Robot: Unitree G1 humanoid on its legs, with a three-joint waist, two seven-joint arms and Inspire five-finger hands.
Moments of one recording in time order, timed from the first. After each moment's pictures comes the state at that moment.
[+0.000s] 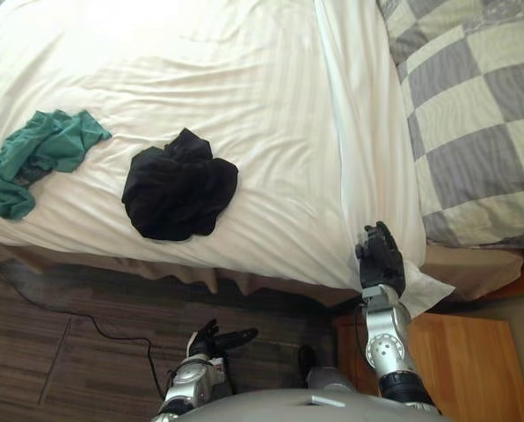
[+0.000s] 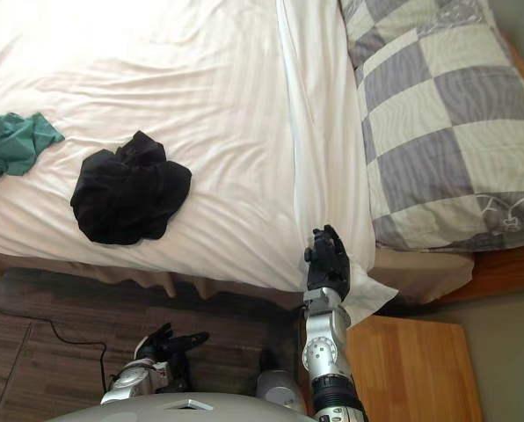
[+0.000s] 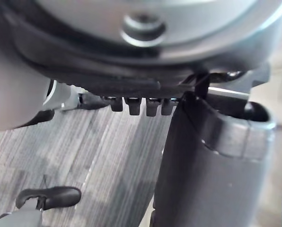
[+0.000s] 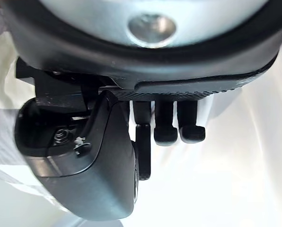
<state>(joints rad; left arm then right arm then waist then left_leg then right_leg) 0.00 -0.04 0.11 1.05 -0.11 -0.06 0.05 0.02 0.00 -0.12 0.47 0.83 -0.22 -0.03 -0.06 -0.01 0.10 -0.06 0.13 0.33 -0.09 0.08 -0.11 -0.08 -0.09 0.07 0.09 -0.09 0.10</state>
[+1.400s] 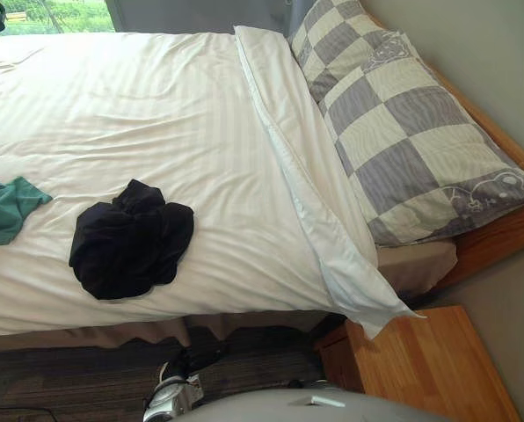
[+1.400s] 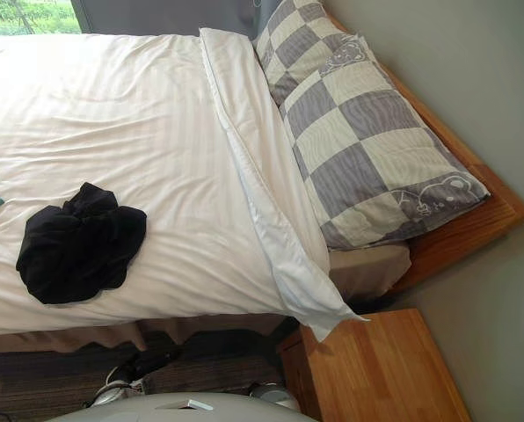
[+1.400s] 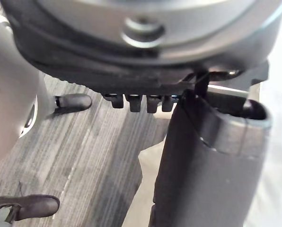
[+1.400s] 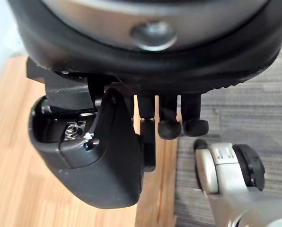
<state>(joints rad) 0.05 0.00 0.33 1.09 -0.11 -0.02 0.06 0.30 0.07 -0.59 1.04 0.68 0.00 -0.16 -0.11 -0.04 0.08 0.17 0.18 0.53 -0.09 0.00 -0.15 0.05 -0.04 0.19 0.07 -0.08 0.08</state>
